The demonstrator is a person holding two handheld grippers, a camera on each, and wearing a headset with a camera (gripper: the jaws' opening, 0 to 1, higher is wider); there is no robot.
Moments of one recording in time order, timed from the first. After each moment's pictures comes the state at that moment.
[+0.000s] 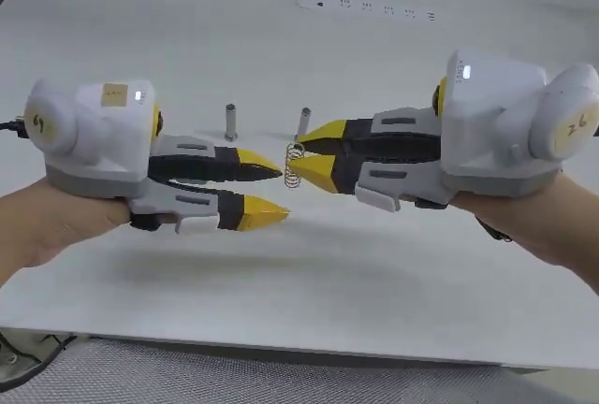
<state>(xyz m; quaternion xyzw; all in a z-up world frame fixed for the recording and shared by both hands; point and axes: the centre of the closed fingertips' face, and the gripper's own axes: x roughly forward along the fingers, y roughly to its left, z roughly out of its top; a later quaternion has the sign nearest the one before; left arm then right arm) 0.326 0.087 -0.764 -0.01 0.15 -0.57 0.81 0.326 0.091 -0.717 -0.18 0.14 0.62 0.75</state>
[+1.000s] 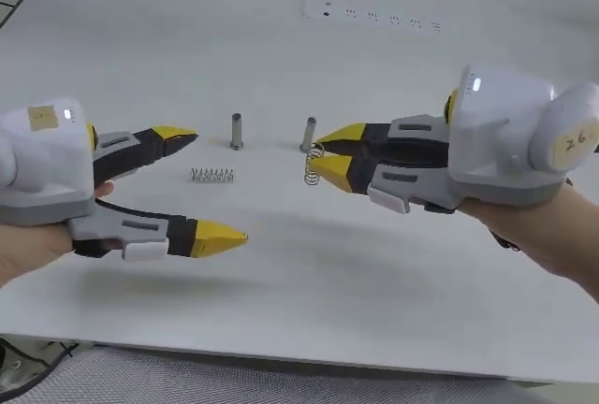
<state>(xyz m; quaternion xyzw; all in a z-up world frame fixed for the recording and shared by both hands) 0.345 0.161 -0.776 -0.01 0.16 -0.43 0.89 0.345 0.079 -0.725 -0.19 0.14 0.59 0.77</state>
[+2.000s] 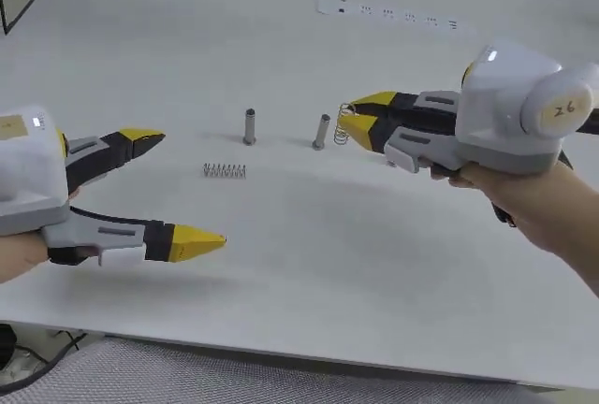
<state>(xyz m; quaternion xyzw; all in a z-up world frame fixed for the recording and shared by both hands) 0.338 0.190 -0.789 -0.01 0.18 -0.40 0.90 0.412 0.064 -0.730 -0.17 0.14 0.51 0.83</state>
